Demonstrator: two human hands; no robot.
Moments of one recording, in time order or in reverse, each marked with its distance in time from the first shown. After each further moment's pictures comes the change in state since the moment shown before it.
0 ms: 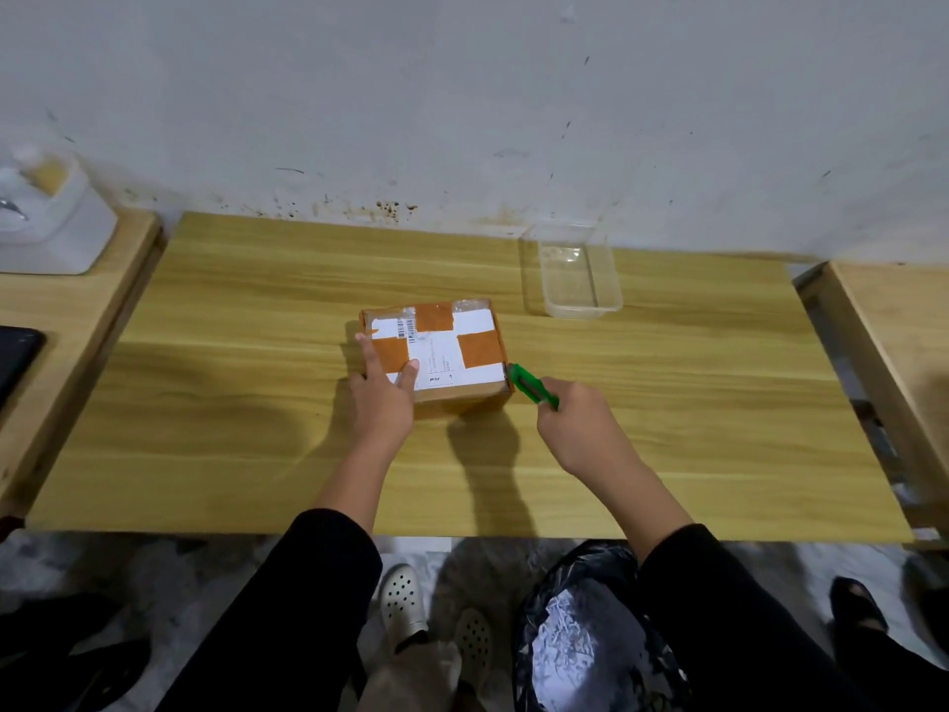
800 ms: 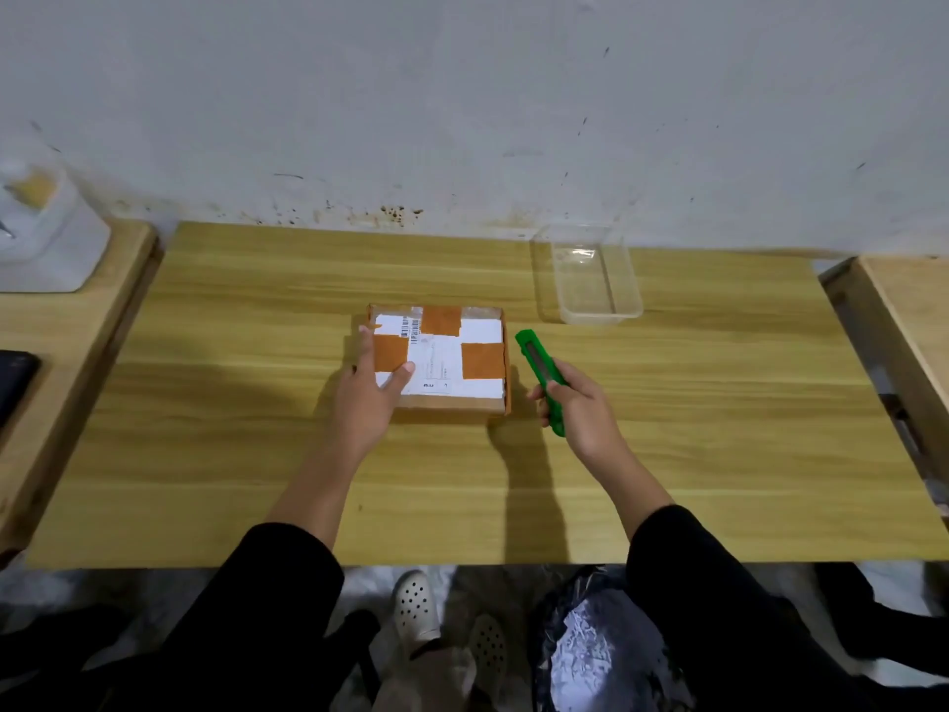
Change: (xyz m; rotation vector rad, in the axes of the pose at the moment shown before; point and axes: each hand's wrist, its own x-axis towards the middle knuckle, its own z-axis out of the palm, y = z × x) left_hand 0.050 -0.019 -0.025 0.076 -0.086 0.197; right_hand 0.057 0.013 0.032 0.749 0.013 0.121
